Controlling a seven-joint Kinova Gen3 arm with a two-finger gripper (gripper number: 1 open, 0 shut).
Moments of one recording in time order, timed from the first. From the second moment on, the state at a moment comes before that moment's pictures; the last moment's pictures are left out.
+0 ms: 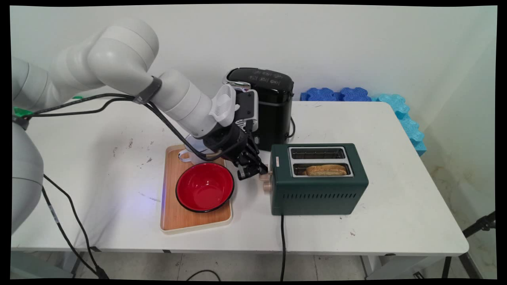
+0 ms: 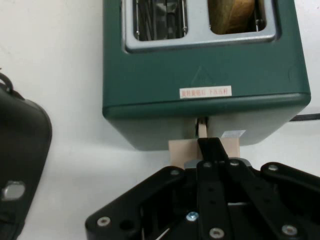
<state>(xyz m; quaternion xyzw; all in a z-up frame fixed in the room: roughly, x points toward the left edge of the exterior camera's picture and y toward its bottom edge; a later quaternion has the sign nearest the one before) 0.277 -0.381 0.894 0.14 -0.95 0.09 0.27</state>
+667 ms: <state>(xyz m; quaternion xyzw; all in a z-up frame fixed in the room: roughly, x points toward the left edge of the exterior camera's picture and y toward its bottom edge) 0.275 -0.384 0.887 0.14 -0.95 0.09 0.27</state>
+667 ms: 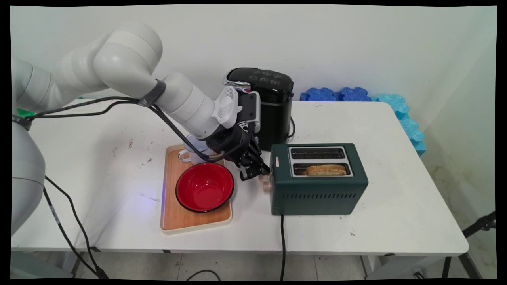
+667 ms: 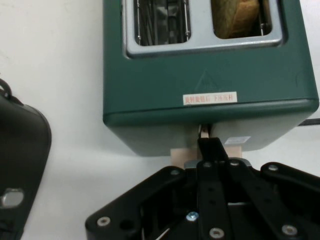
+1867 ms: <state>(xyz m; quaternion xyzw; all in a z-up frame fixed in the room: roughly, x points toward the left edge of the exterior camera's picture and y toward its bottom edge) 0.284 -0.381 0.875 0.14 -0.95 0.09 0.27</state>
